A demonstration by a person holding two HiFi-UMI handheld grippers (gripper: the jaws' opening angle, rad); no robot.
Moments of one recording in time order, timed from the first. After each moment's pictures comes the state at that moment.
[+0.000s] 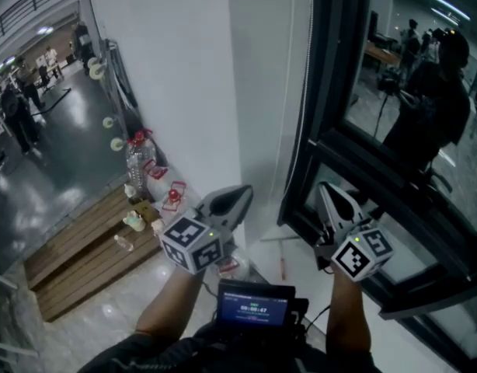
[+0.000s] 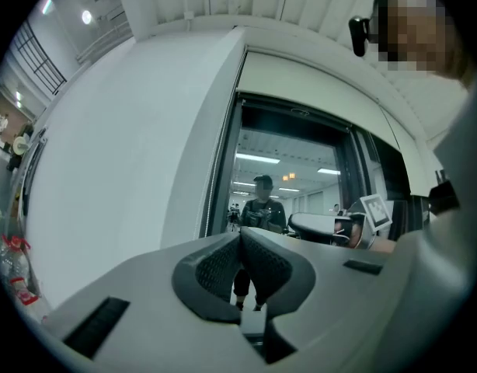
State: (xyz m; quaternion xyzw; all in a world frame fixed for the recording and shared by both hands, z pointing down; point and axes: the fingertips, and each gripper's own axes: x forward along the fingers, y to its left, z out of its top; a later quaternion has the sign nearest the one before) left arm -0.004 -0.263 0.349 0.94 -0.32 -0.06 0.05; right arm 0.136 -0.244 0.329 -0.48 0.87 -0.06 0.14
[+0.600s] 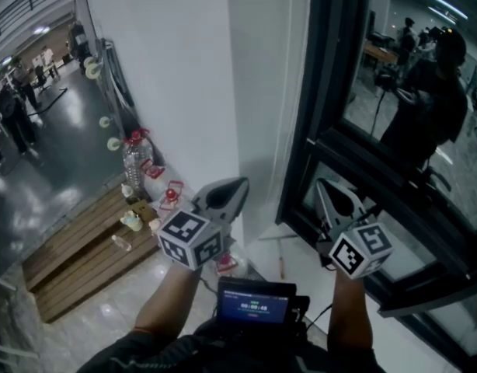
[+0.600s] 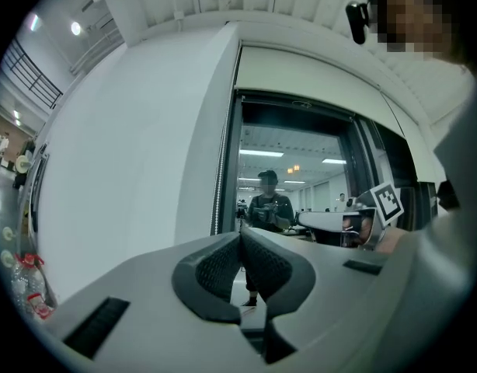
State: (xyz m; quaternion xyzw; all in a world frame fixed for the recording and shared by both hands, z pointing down) left arm -0.010 -0.276 0.339 0.94 -0.34 -0.03 0.02; right arm 0.130 -0.251 0.326 -0.50 0.86 -0.02 0.06
